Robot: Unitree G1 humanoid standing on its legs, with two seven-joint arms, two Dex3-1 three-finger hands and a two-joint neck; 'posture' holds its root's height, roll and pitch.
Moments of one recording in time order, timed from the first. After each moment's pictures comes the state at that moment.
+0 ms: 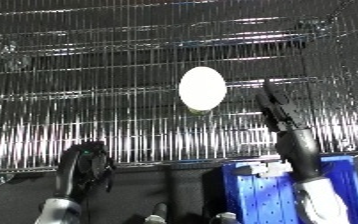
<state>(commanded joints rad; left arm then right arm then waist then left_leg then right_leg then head) -0.35 0.33 -0.19 0.28 -0.76 -0.17 0.00 -0.54 -0.38 0.24 0.17 0.34 -0.15 -0.10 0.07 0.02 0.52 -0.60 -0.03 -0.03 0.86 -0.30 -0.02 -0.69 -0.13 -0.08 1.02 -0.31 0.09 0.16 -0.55</state>
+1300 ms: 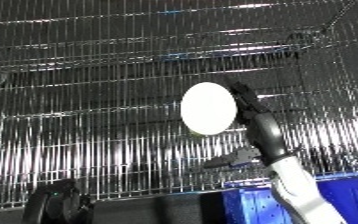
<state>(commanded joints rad) -0.43 0.35 -0.25 0.22 -0.84 -0.23 0.06 -0.93 -0.46 0.38 0.46 0.36 -0.15 -0.08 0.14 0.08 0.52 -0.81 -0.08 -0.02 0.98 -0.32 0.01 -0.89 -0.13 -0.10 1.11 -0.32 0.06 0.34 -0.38</state>
